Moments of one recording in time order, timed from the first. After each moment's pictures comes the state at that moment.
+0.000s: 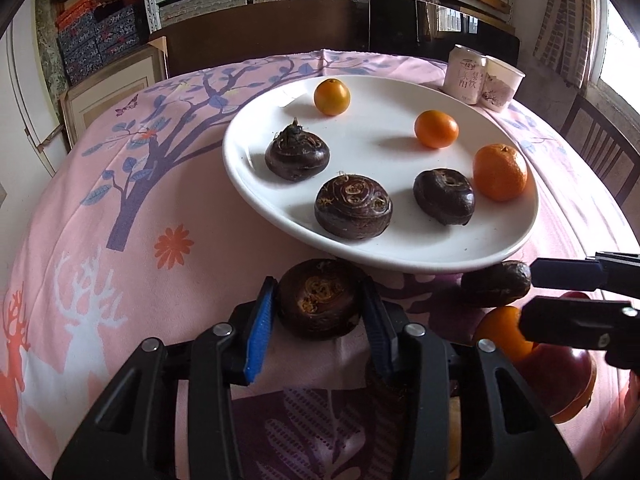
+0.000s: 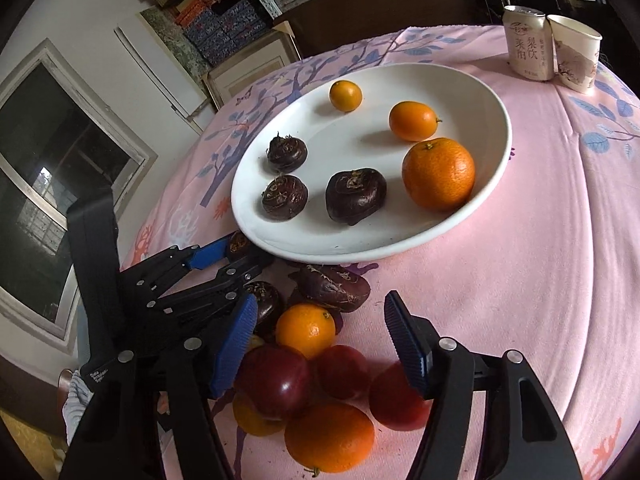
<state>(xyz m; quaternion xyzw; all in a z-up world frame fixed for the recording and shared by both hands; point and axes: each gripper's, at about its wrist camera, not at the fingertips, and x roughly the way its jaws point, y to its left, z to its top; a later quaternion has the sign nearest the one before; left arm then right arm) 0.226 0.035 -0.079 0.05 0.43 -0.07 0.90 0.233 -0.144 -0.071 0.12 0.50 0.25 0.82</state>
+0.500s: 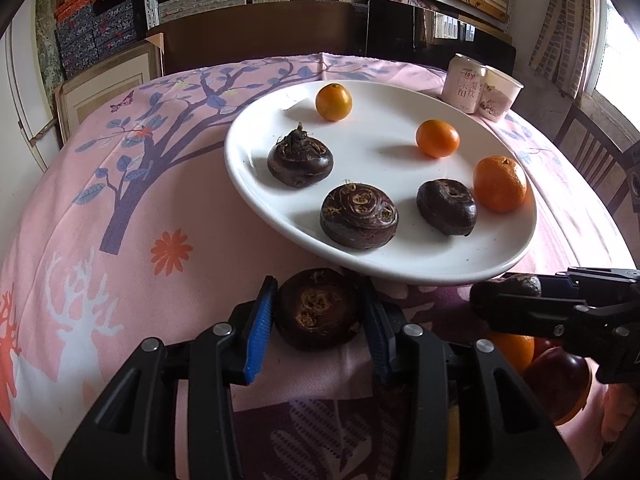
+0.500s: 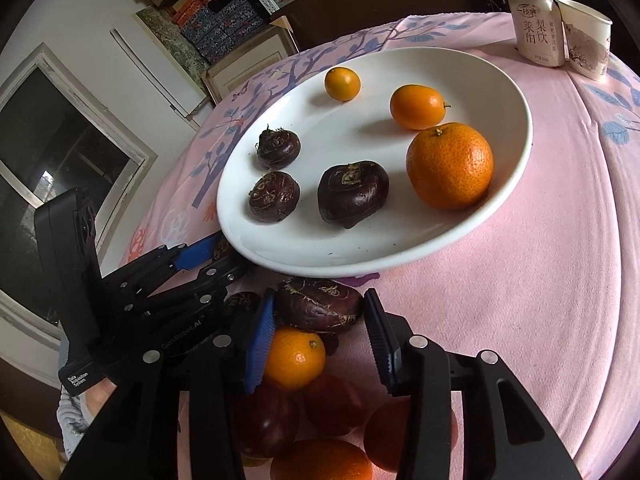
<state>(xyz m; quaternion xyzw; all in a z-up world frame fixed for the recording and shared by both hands) 0.231 0.047 -0.079 0.02 0.43 -0.08 0.90 0.234 -0.154 -0.081 0.15 0.49 0.26 0.82</state>
